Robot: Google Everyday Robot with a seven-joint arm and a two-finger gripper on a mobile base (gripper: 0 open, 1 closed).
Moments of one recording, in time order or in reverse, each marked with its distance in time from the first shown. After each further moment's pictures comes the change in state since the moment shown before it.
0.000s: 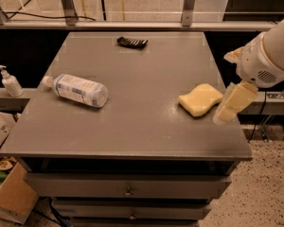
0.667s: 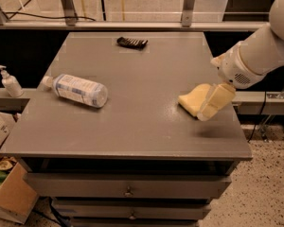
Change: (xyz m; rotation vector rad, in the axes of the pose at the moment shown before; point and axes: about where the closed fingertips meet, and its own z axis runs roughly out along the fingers) arm -0.003 -0.025 0.052 -0.007 -0.028 0.037
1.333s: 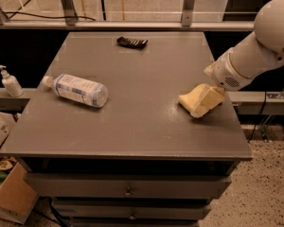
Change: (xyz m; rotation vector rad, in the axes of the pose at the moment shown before) arm 0.004 -0.011 0.036 -0.024 0.005 0.044
